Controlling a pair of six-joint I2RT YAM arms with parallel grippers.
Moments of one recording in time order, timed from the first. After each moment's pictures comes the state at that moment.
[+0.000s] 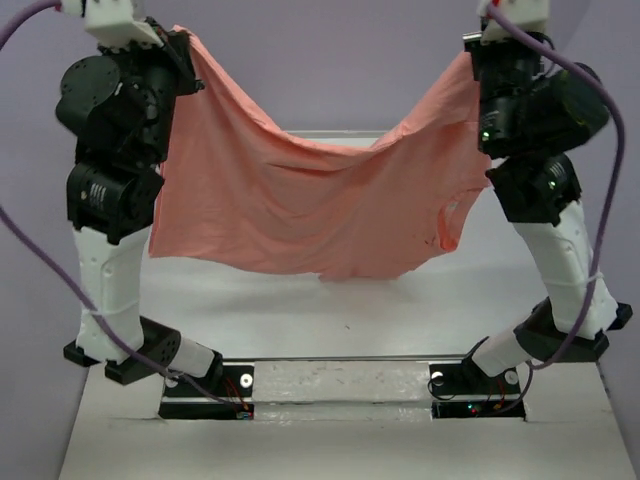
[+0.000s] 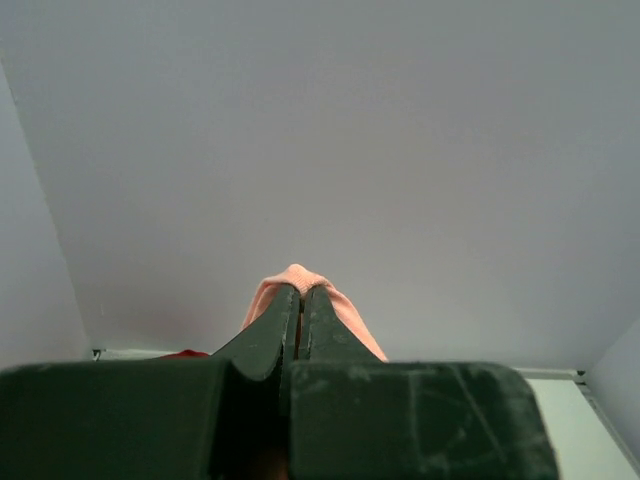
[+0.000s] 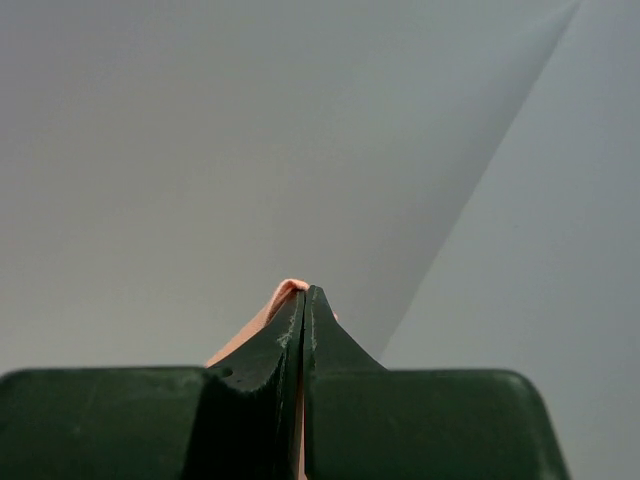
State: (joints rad) left arm -0.41 1.42 2.34 -0.63 -0.34 -0.10; right arm 0.70 1.47 2.25 -0.15 0.71 -0.79
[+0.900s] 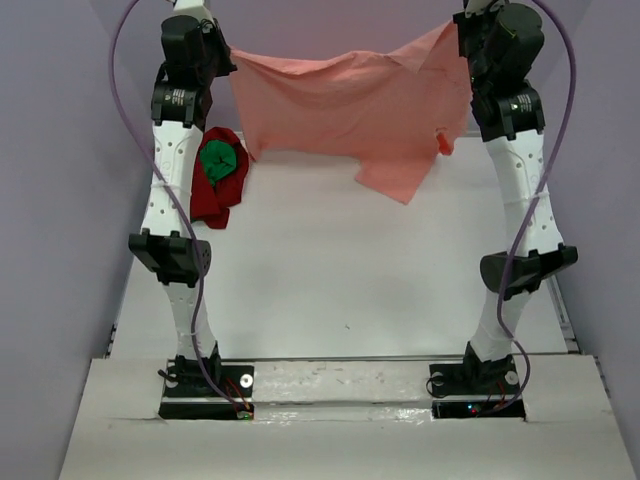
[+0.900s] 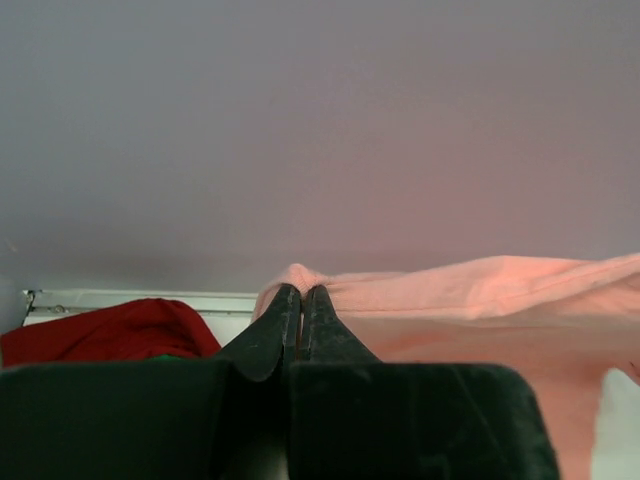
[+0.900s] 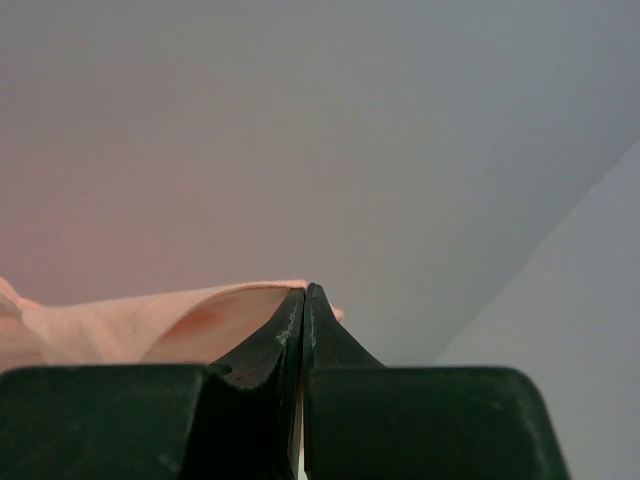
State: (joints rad) left arm -0.12 2.07 2.56 -0.56 -0.02 -0.21; right arm 0.24 1.95 2.55 -0.38 0.31 -0.39
